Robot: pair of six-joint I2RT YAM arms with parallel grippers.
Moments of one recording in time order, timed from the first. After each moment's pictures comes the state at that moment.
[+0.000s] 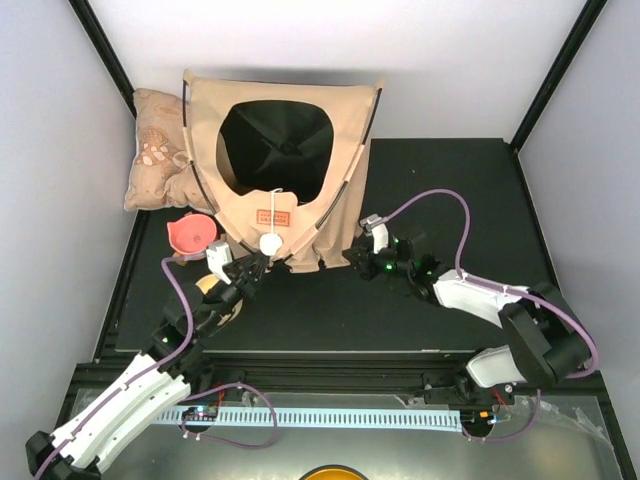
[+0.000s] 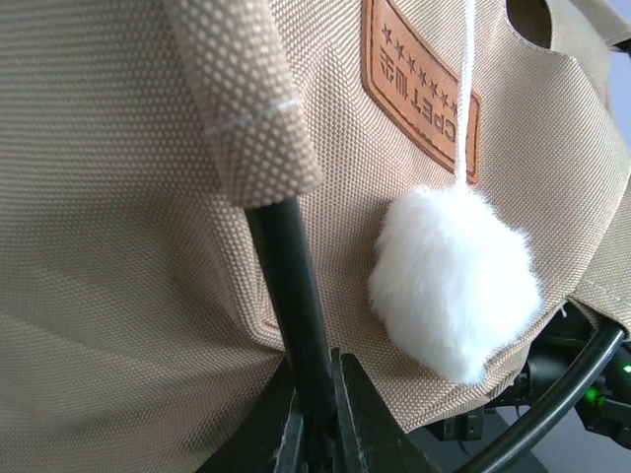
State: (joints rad) left arm -0.62 0.38 0.26 0.16 0.04 -0.63; right arm 0.58 1.42 0.59 0.36 -0.51 0.33
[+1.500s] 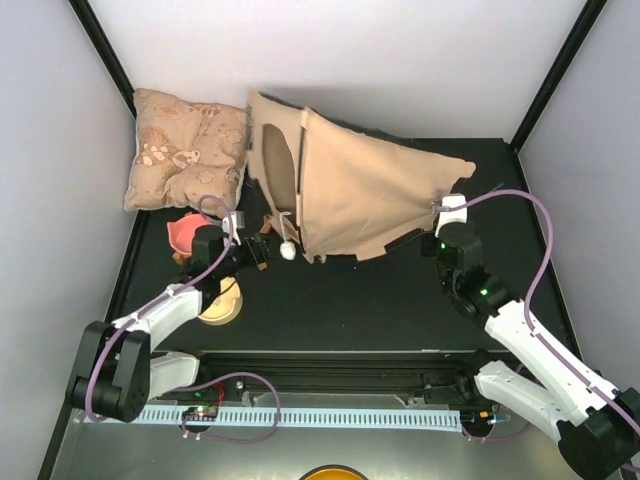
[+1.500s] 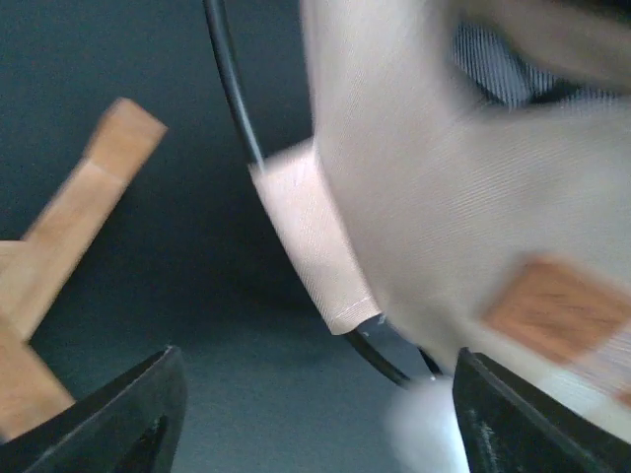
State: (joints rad) left arm -0.21 1.18 0.43 0.30 0.41 -0.62; right arm 0.53 0.86 0.67 -0.17 0.53 0.06
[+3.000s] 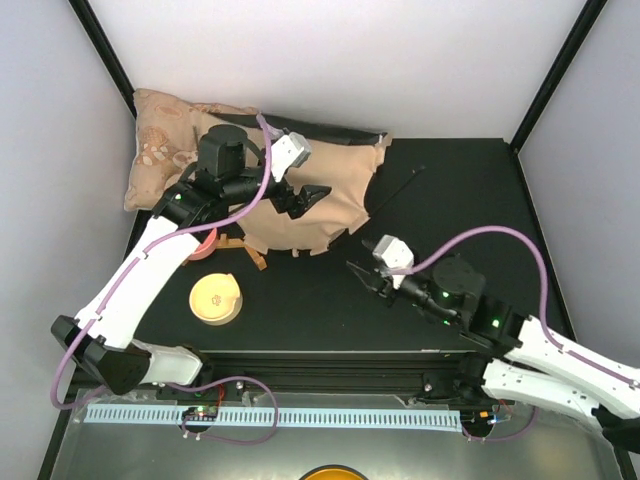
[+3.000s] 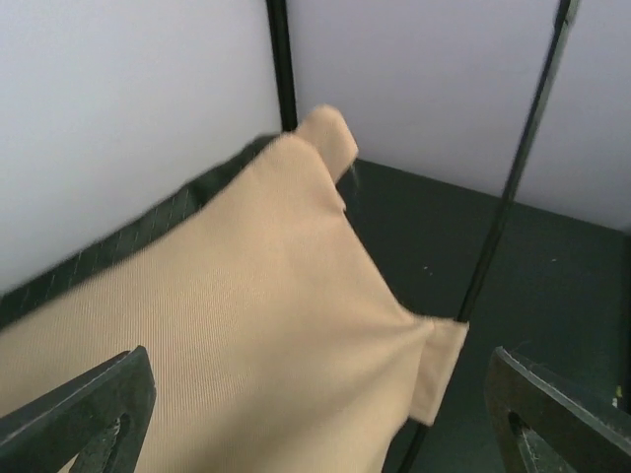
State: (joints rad) left arm -0.53 1.32 1.54 -0.58 0.49 0.22; right arm 1.06 0.78 0.76 -0.14 0.17 -0.21
